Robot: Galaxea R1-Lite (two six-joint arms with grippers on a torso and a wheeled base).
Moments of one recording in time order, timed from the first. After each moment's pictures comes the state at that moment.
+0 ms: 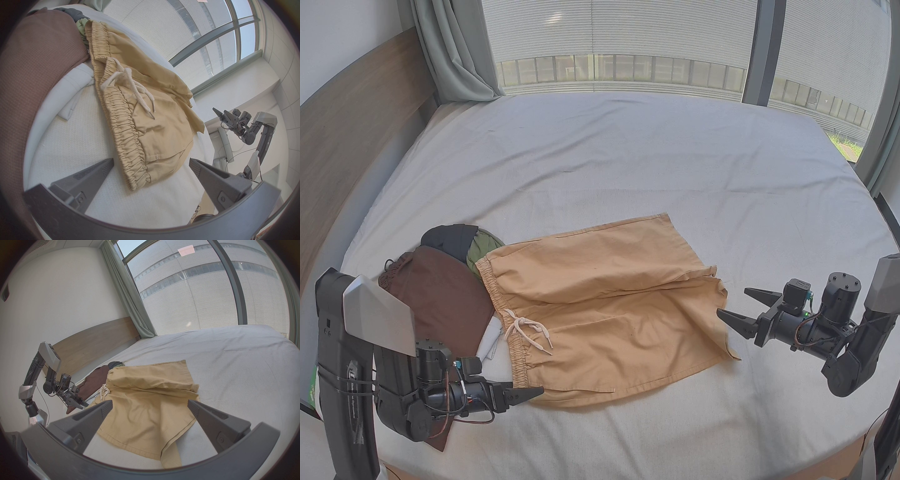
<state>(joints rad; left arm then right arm) -0.16 2.44 -0.27 -1.55 -0.67 -0.31 0.16 2.07 -0.35 -1.54 0.51 0.05</state>
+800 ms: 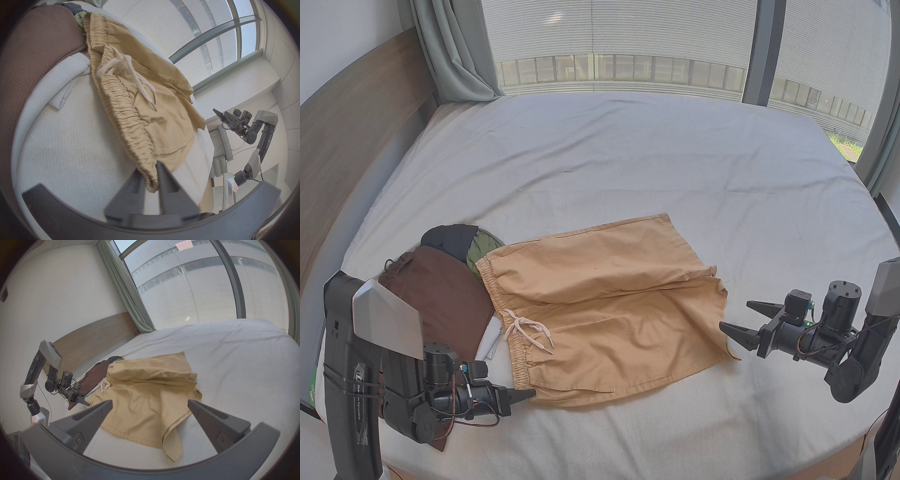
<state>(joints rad) -0.19 2.47 -0.29 -1.55 -0.66 -0.31 0.15 2.07 -0.30 -1.53 0.52 0.04</state>
